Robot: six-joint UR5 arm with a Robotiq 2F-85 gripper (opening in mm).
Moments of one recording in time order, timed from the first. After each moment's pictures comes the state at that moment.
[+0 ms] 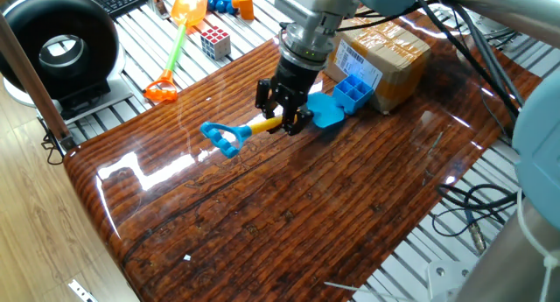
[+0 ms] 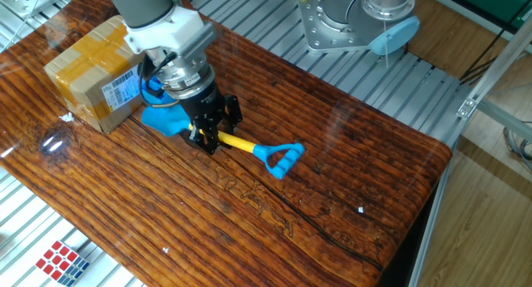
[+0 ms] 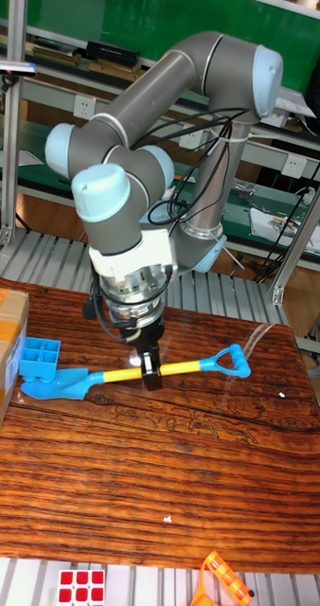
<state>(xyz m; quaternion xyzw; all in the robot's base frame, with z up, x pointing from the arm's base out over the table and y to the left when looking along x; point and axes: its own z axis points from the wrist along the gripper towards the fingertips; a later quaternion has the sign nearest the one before) 0.516 0.038 0.044 -0.71 0.67 0.16 0.15</state>
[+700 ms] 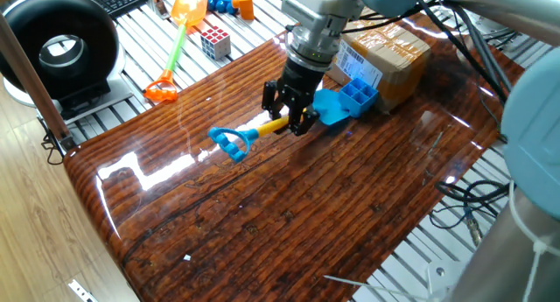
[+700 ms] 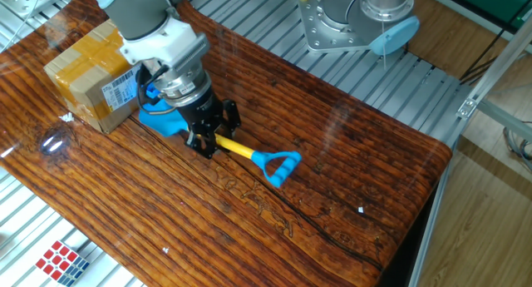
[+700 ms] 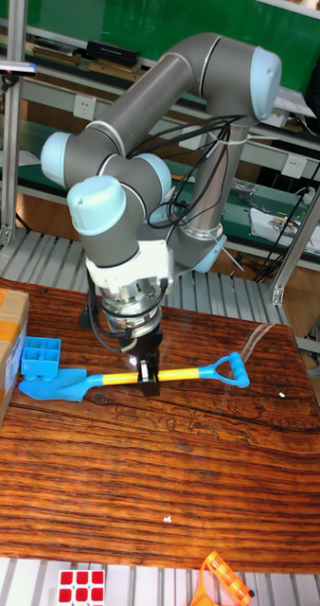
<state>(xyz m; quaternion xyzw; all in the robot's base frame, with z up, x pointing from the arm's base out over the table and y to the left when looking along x) 0.518 0.045 0.038 -0.69 0.69 0.18 0.13</state>
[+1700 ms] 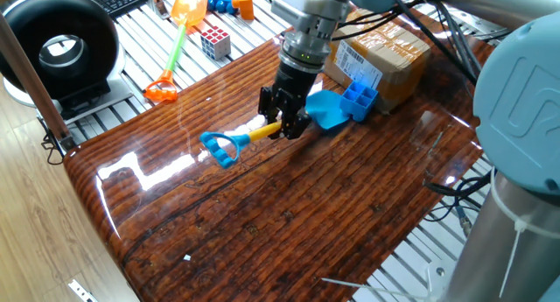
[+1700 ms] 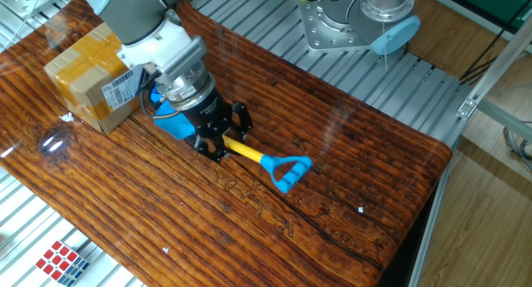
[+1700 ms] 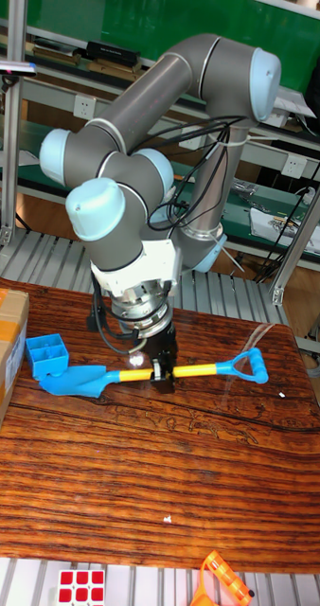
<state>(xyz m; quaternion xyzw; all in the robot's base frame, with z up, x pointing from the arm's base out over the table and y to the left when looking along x) 0.512 0.078 0.060 -0.63 0.72 0.25 0.15</state>
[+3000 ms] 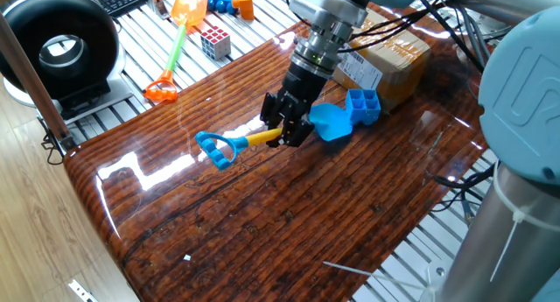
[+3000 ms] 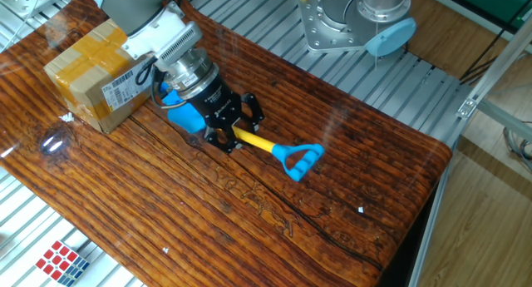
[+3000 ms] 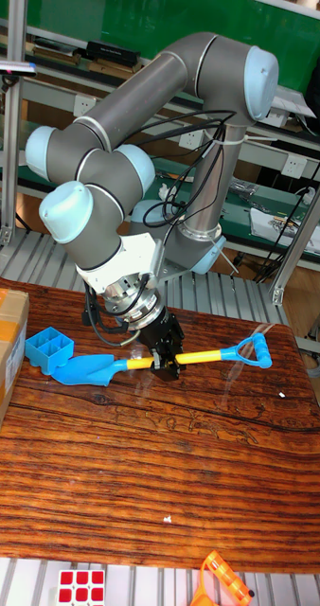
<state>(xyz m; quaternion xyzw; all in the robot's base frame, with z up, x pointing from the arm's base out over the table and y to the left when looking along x) 0.485 0.082 0.063 -0.60 0.72 0.30 0.17</state>
